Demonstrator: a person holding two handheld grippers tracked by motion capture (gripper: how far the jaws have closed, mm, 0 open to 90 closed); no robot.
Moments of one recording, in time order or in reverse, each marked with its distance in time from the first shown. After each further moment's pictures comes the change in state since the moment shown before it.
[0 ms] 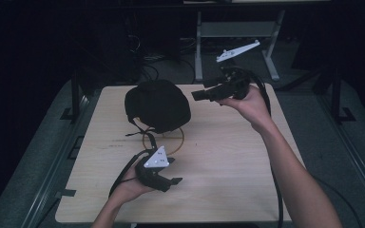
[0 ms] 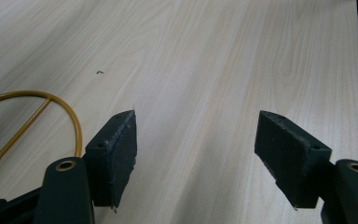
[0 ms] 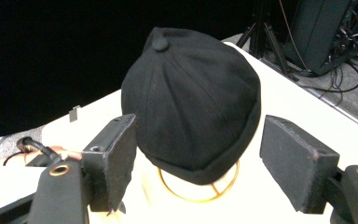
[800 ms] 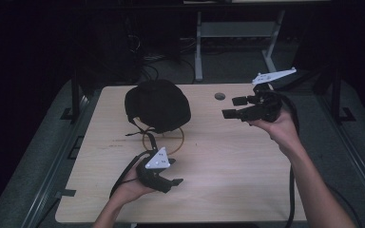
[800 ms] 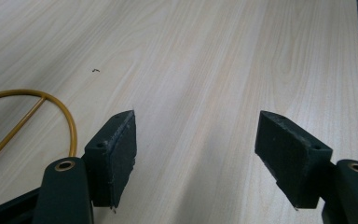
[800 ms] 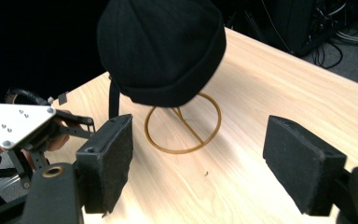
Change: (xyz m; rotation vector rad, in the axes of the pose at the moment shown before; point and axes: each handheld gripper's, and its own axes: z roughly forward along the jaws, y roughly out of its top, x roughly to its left) left arm -0.001 -0.001 0.003 0.013 -0.002 0.006; right arm -0.021 -0.083 -0.046 -0.021 -0.048 0.089
